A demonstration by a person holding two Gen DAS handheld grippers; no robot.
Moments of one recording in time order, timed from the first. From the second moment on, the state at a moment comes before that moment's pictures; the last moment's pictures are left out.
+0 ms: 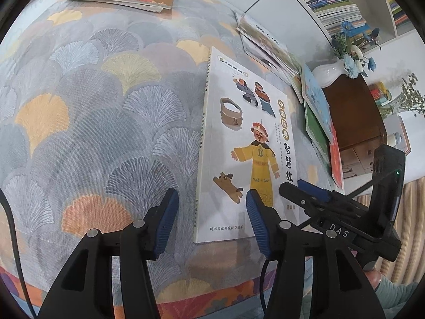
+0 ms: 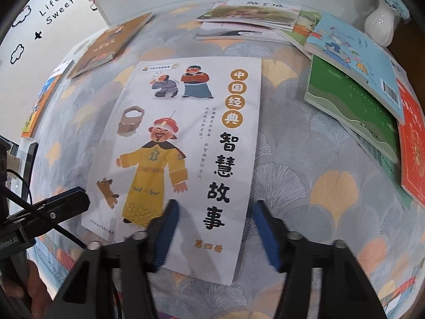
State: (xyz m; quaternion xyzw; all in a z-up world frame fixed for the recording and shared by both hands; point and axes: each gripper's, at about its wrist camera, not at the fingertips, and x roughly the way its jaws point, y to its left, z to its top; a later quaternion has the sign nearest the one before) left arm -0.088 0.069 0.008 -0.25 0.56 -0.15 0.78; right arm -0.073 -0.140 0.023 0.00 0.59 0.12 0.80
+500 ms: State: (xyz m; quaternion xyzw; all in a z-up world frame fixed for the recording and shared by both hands) left arm -0.080 0.046 0.012 -0.22 0.57 -0.17 0.77; right arm -0.084 -0.167 0.027 0.06 0.60 0.10 0.79
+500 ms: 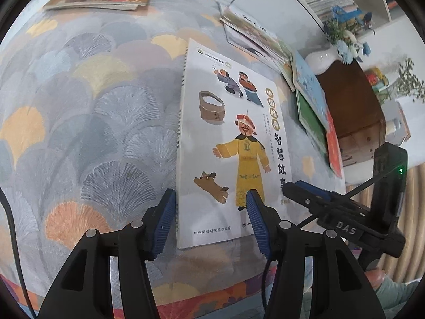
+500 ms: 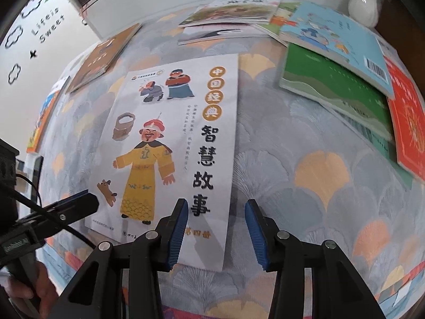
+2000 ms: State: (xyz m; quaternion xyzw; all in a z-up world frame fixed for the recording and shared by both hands) left arm -0.040 0.042 -0.009 -0.55 0.51 -0.32 0.58; right arm -0.052 -0.240 -0.019 0.43 0.60 0.21 0.63
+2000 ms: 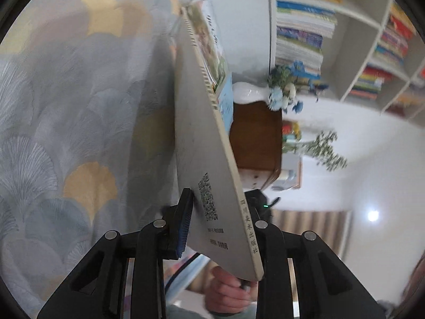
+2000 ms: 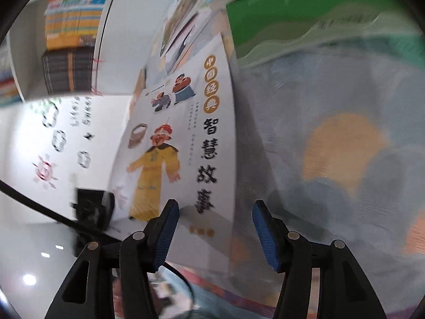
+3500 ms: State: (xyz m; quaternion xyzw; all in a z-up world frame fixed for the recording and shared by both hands) left arm 0.057 0.189 0.084 -0.27 0.41 -0.07 0.87; right arm 0.118 0.043 0.097 0.02 0.52 0.33 0.79
